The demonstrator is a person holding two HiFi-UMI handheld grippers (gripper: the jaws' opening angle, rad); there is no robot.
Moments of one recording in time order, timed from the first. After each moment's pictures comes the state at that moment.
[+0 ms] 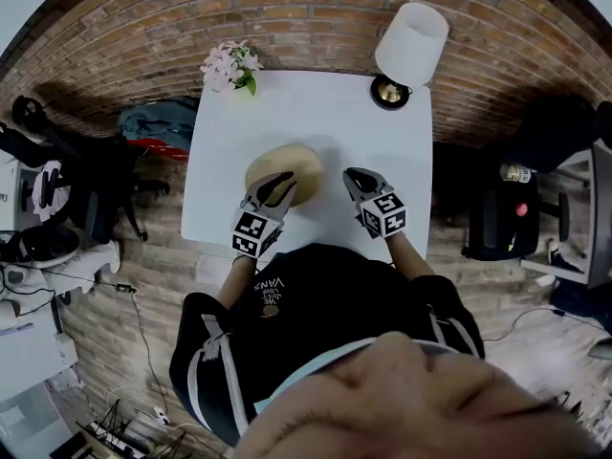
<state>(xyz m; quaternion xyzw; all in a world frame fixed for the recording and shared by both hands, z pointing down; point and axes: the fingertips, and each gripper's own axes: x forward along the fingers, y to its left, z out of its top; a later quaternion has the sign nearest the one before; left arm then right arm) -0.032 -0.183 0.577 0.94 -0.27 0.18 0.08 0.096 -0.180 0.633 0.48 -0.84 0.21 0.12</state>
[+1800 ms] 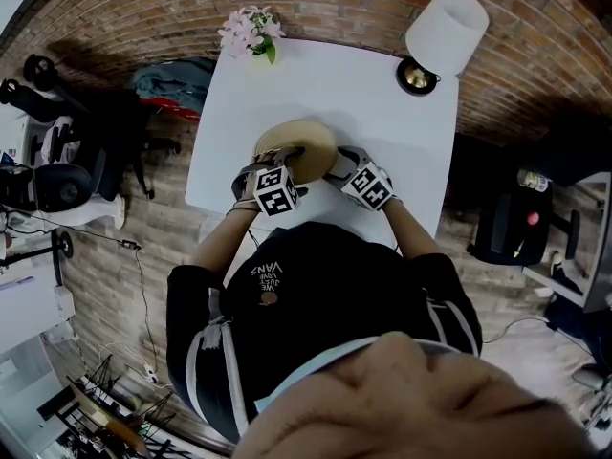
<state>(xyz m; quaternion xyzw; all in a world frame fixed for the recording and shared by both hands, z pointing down) -0.036 -0.155 0.694 0.84 -0.04 0.54 -0.04 0.011 -0.178 0.714 0.26 -0.91 0.15 0.28</state>
